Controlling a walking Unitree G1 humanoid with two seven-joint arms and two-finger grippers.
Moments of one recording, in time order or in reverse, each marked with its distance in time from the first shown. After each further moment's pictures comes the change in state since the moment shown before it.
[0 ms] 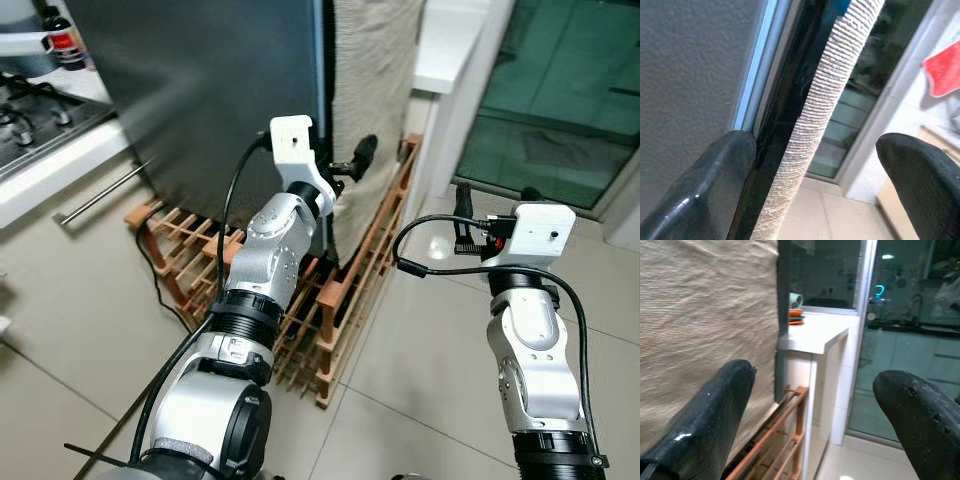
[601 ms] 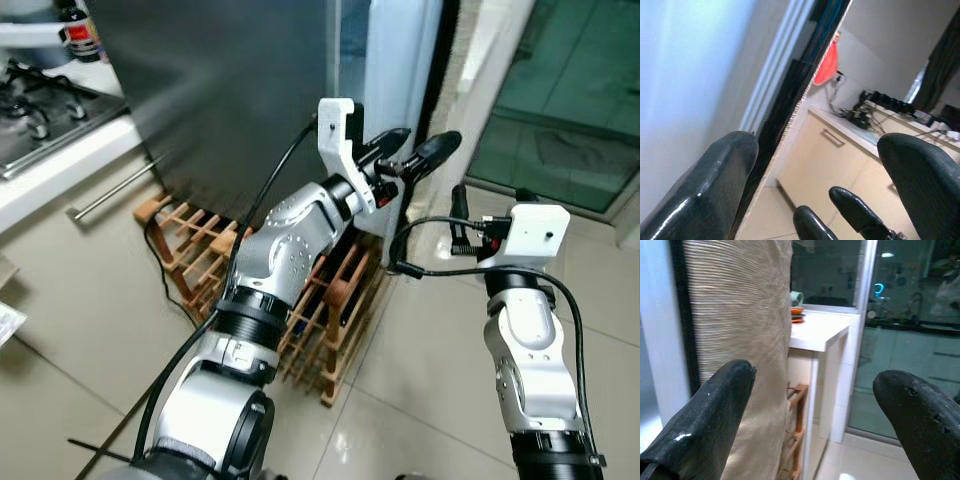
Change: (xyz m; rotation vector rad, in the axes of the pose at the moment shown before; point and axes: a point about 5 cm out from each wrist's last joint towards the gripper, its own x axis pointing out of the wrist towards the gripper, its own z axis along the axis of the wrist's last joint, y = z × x) left arm 0.002 -0.049 0.014 -0.160 0.035 -0.422; right arm 0.000 0.003 -0.002 0.003 0.007 0.009
